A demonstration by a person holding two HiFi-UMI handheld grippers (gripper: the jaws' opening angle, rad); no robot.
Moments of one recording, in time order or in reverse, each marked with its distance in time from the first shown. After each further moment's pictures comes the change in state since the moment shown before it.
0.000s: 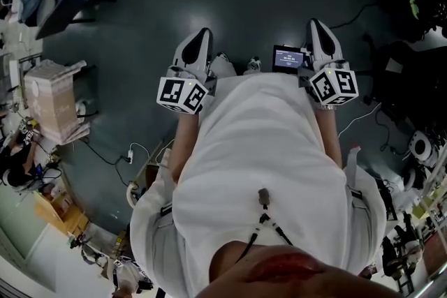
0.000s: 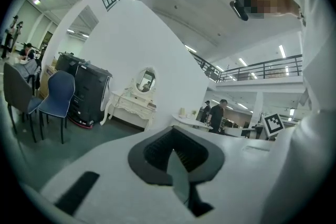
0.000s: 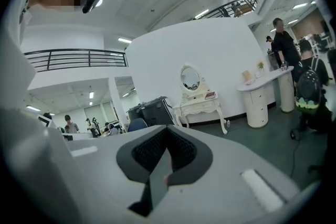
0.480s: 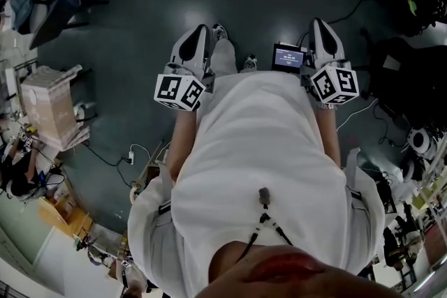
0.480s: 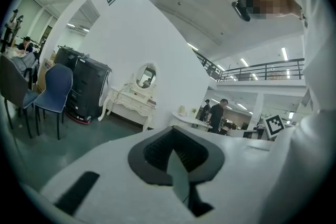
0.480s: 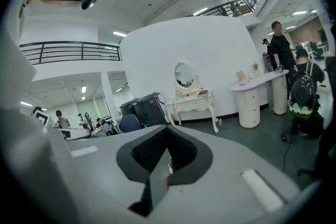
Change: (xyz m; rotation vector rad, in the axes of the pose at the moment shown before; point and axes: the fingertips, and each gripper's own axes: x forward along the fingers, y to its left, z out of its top) left arm 0.047 0.025 -0.002 -0.030 0.030 -0.011; right arm 0.029 -0.037 -0.001 -0.016 0.042 -0.080
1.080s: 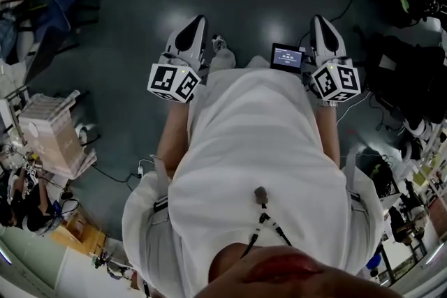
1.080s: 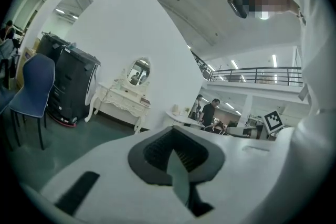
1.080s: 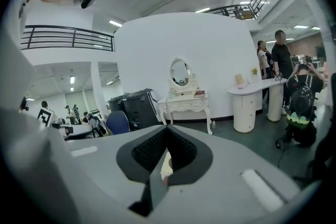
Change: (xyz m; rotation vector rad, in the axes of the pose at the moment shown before) left arm 0.098 0.121 0.064 -0.002 0.051 -0.156; right arm 0.131 0.029 0.027 -0.055 0.035 -0.113
